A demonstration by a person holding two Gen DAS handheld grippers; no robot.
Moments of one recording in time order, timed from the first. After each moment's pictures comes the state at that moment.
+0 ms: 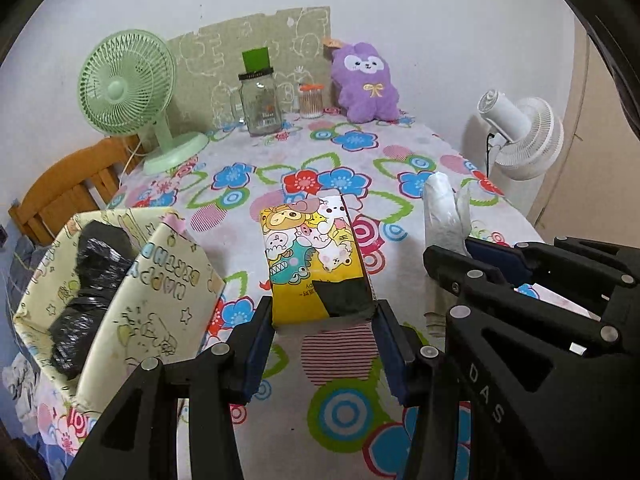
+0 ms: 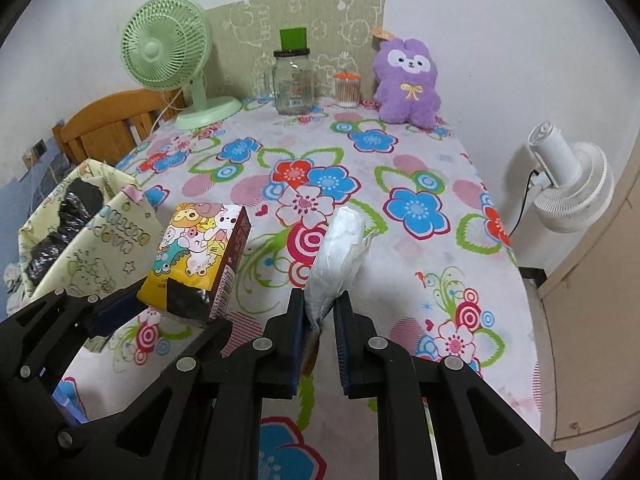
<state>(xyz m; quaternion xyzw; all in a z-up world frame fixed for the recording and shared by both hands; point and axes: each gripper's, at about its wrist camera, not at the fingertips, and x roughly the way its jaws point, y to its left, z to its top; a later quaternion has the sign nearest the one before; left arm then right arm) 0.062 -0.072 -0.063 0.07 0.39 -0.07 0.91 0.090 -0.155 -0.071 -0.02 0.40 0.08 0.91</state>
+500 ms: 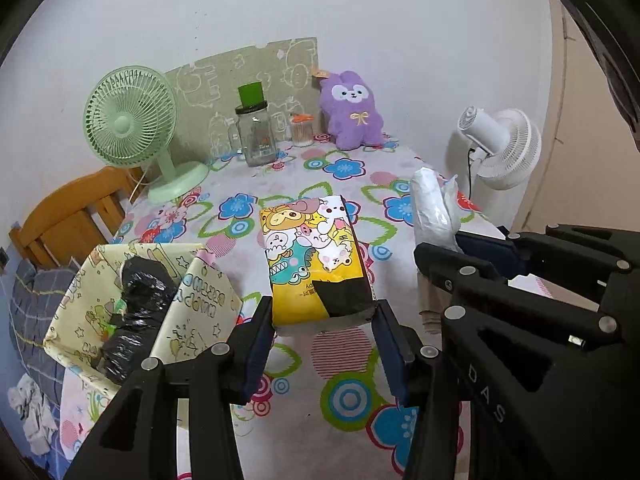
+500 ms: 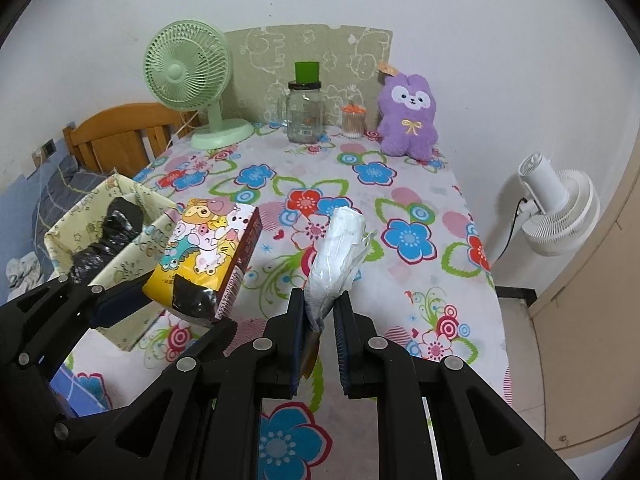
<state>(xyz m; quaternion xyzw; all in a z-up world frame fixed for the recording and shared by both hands) 0.037 -0.062 -0.021 0.08 0.36 -0.10 0.92 0.060 -0.144 -0.027 -0.03 0.37 0.09 0.92</state>
